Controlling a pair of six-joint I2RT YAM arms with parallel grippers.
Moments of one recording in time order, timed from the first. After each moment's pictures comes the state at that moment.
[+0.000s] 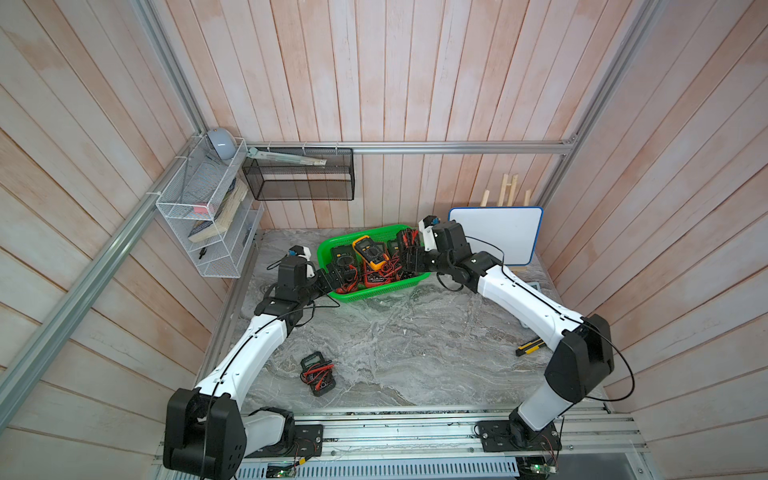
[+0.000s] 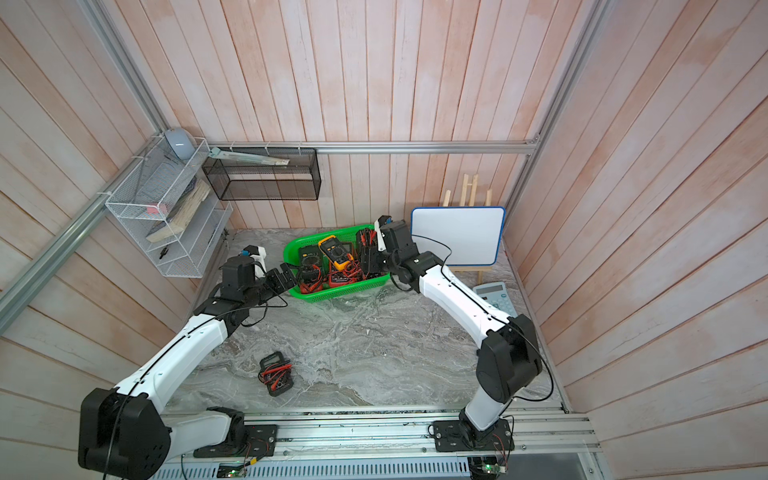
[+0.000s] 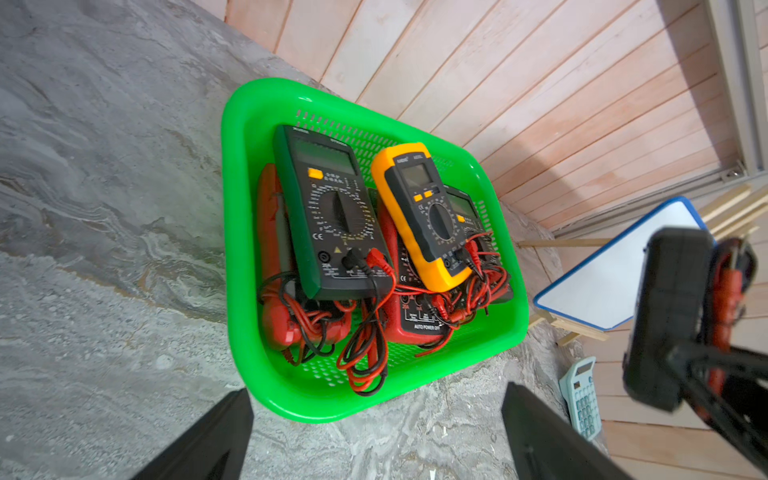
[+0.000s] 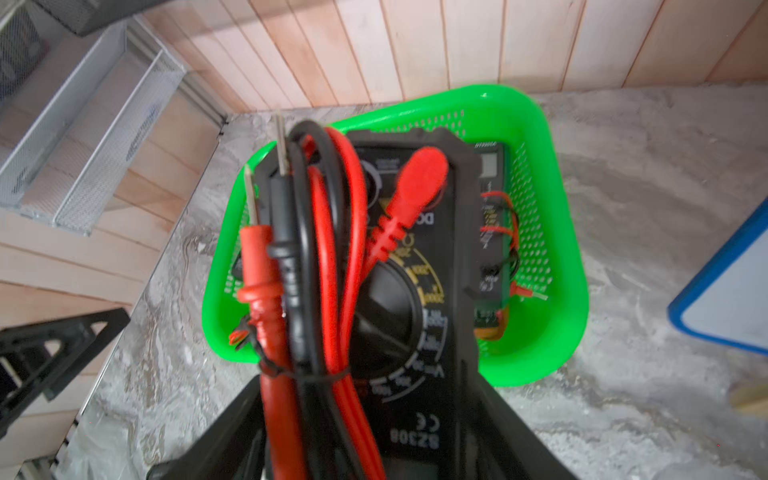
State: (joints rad) left arm -0.21 1.26 0.90 -0.19 0.20 -0.60; right arm 0.56 1.69 1.50 -0.42 -0.09 0.42
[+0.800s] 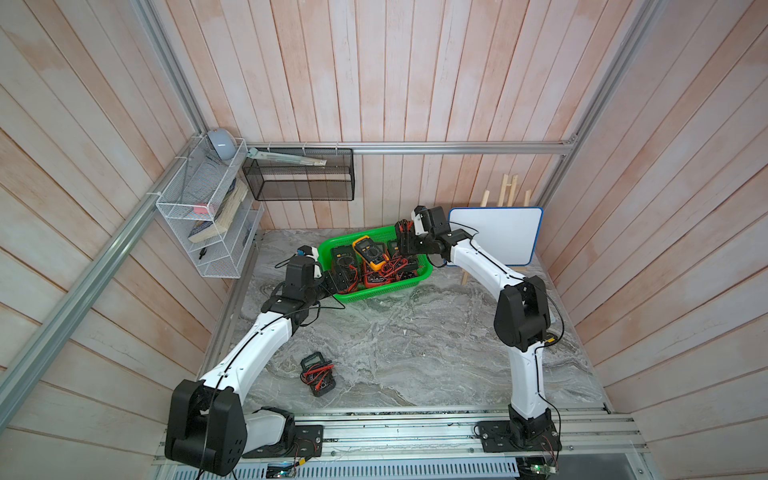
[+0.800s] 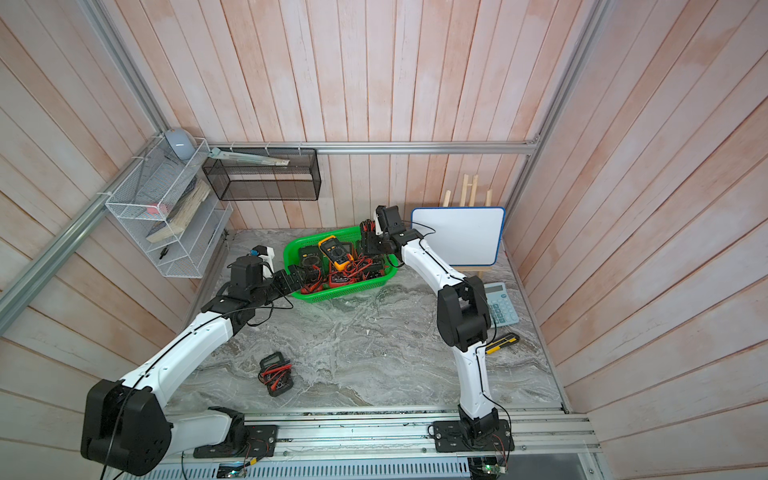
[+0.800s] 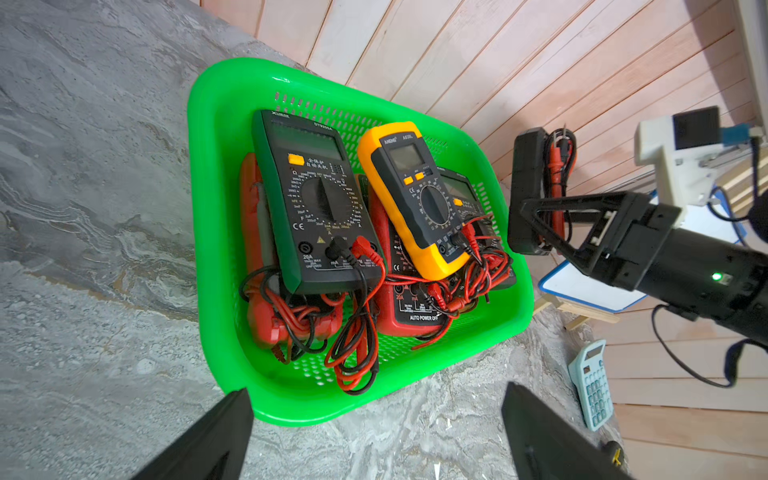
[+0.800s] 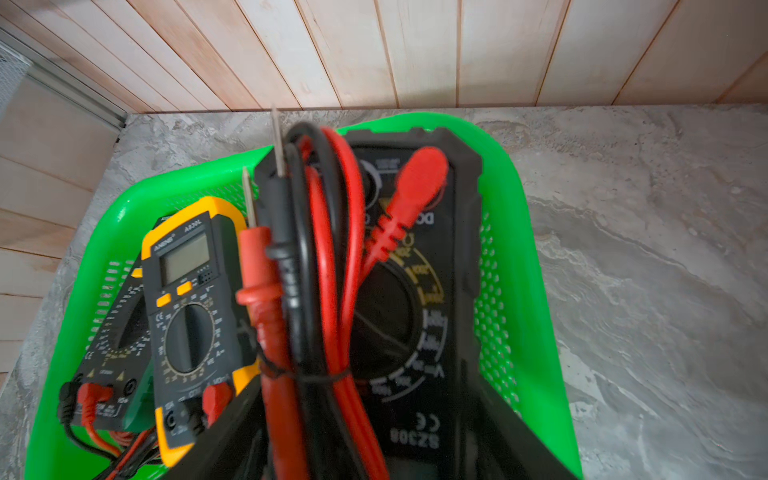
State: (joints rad) left arm -0.25 1.29 0.91 -0.19 0.18 -0.59; right arm 0.48 2.15 1.92 -0.51 -0.10 0.34
